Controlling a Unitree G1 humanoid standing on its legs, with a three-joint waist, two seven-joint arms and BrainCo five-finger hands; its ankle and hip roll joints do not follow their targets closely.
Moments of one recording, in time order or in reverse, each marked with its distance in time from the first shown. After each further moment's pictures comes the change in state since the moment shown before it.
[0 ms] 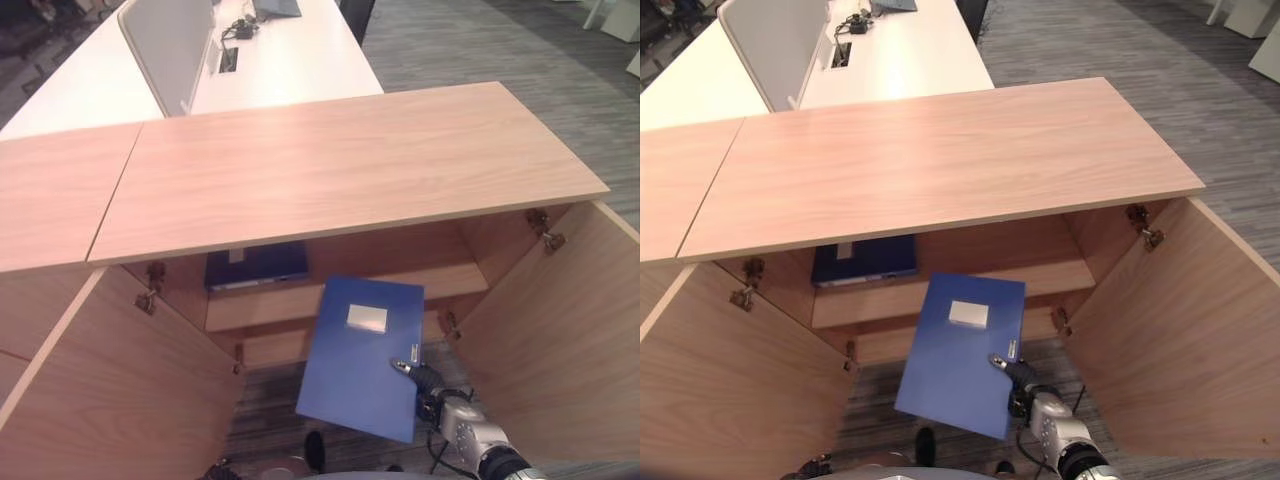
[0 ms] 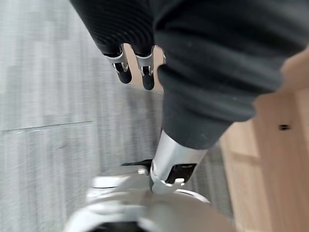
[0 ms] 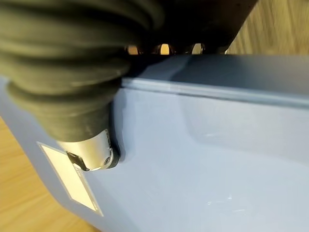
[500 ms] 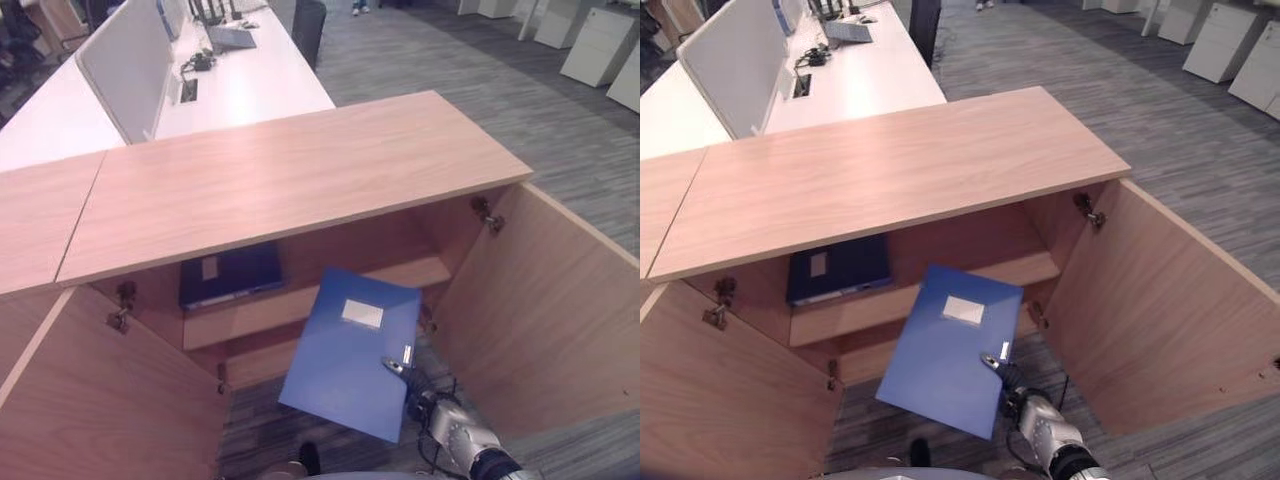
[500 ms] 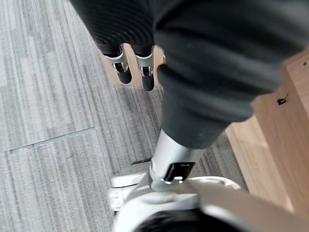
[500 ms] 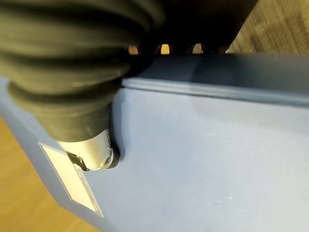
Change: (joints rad) left arm 0.057 0.003 -0.028 0.041 0.026 -0.001 0.001; right arm 0.059 -0.007 0.019 -0.011 0.162 -0.002 0.030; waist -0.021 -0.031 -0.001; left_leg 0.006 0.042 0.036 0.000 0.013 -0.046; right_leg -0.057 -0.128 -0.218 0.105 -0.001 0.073
